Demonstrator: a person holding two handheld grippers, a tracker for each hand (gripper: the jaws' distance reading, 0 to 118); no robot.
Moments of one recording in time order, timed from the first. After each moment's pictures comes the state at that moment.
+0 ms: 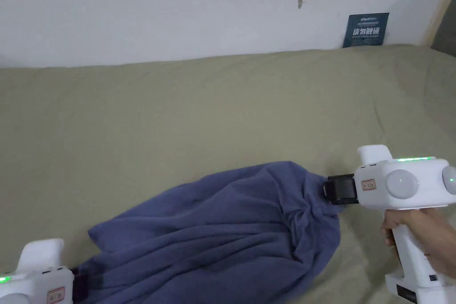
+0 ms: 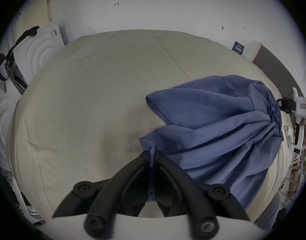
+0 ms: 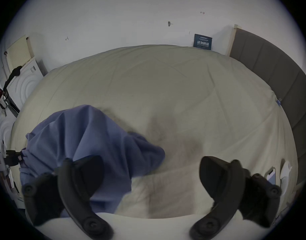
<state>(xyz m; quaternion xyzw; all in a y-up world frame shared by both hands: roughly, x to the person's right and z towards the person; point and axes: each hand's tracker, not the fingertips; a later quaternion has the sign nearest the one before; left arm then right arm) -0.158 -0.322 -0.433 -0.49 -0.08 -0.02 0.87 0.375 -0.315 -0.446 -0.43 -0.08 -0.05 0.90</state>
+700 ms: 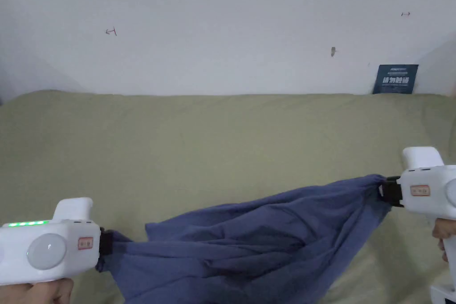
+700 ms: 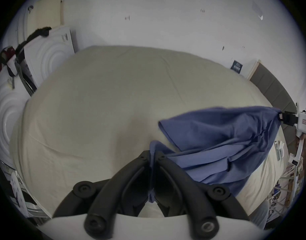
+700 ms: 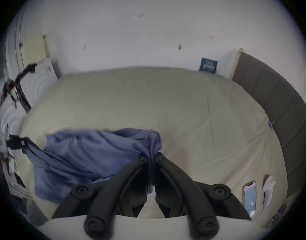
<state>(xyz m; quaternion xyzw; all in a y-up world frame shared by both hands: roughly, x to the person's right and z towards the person) -0.195 -0.225 -0.413 -0.42 -0.07 0.01 0.91 0.365 -0.183 -0.366 -0.34 -0.04 -0.04 0.94</state>
